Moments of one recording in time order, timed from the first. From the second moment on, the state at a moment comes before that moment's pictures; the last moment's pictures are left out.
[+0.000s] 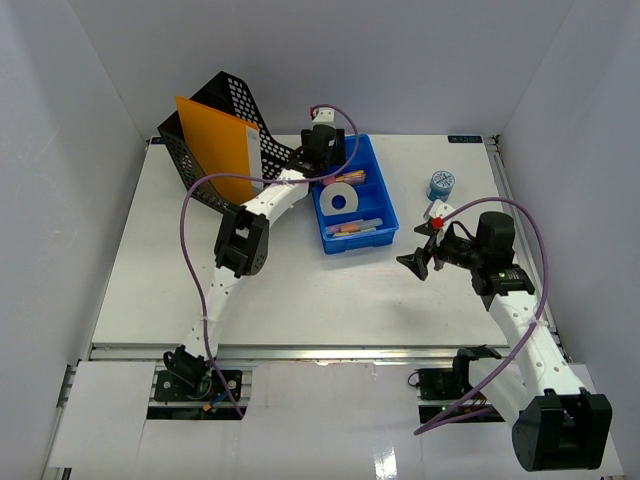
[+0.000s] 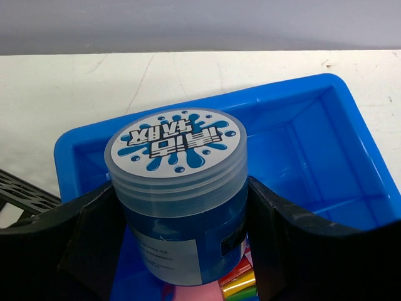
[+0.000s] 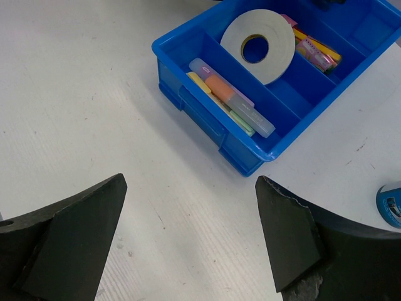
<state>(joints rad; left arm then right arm) -0.52 2.60 2.33 -0.11 -0.33 -0.25 0.09 0.89 0.63 -0.19 -0.85 -0.50</state>
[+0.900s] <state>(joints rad) -0.52 2.51 2.33 -0.18 -0.32 -0.25 -0.01 0.88 0.63 -0.19 -0.87 -0.50</state>
